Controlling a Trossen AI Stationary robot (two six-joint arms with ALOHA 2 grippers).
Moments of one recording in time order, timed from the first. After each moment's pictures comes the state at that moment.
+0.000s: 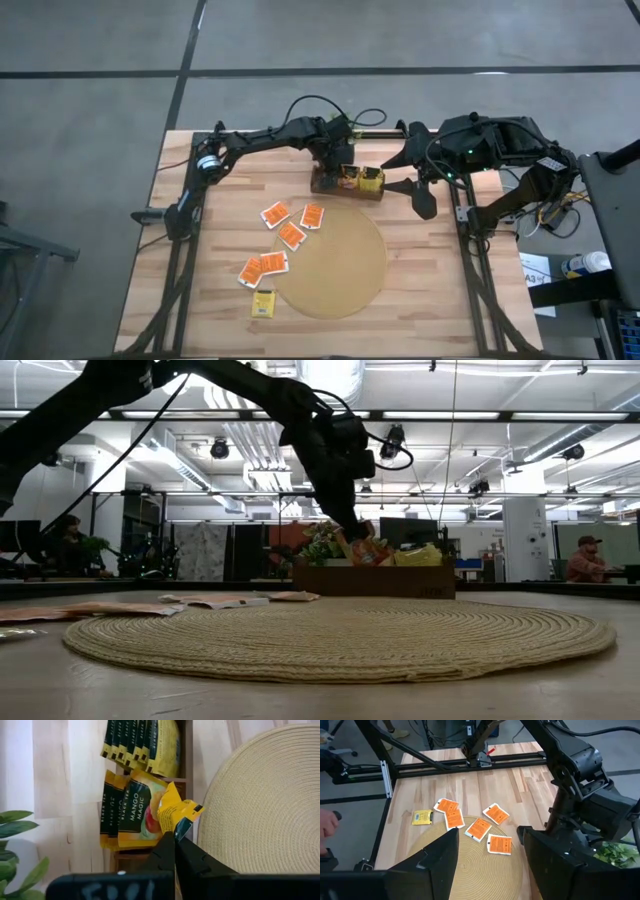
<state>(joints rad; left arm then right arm) 0.41 2.17 1.98 -0.91 0.30 0.45 0.09 1.43 2.05 -1.22 0.11 0.17</state>
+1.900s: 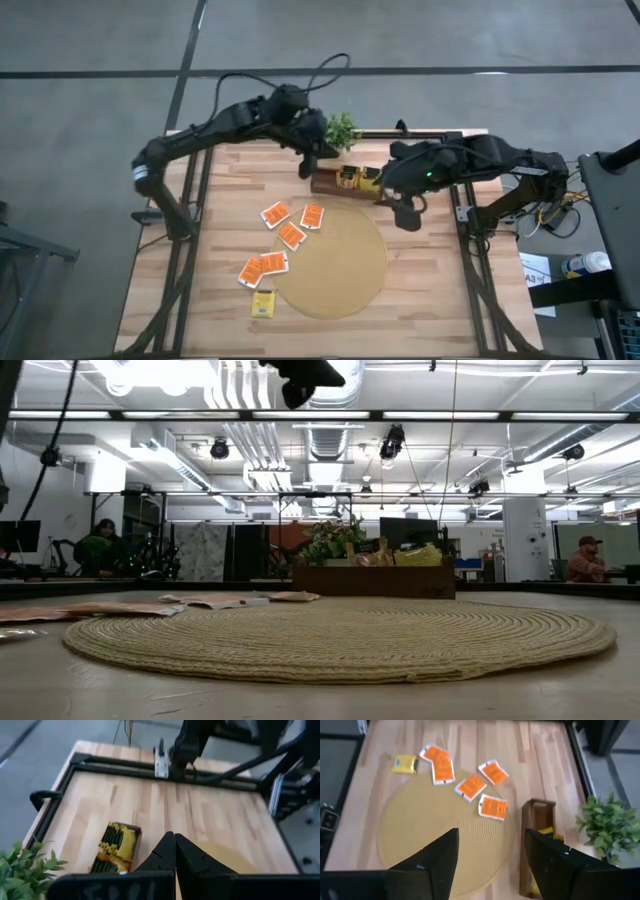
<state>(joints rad) 0.36 1.64 1.80 -0.71 0.39 0.07 0.09 1.43 1.81 -1.20 0.11 0.06</state>
